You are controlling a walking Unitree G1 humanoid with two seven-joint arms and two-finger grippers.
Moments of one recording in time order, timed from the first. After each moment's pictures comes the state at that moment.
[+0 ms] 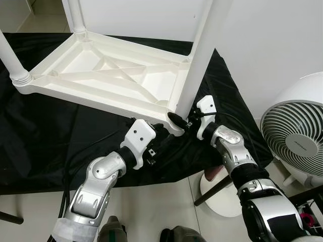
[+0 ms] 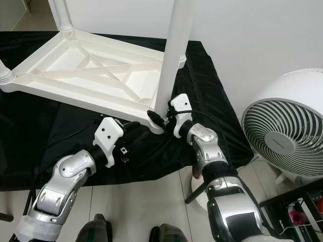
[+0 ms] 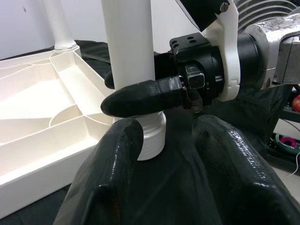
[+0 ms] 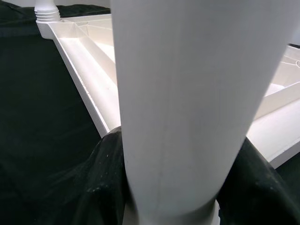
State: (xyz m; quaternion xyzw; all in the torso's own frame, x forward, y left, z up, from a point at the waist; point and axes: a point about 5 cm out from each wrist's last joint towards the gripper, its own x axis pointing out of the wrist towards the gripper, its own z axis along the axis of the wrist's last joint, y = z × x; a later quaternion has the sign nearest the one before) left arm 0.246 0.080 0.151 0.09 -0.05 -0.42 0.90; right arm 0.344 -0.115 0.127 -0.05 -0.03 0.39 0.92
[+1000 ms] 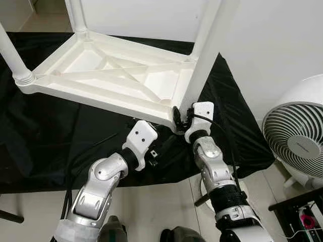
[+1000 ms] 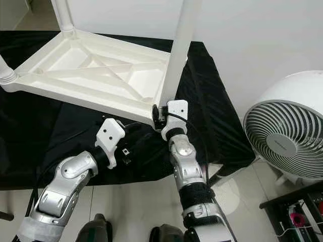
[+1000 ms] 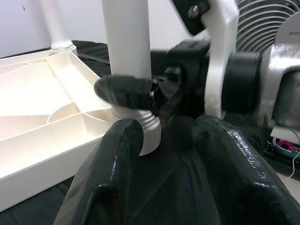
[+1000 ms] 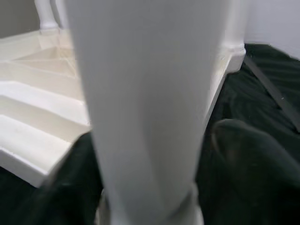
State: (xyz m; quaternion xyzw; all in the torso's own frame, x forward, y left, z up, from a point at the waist) left arm 0.246 0.076 0.151 0.09 -0.05 -0.42 0.90; right arm 0.326 -0.102 0.131 0.02 -0.05 0.10 0.99
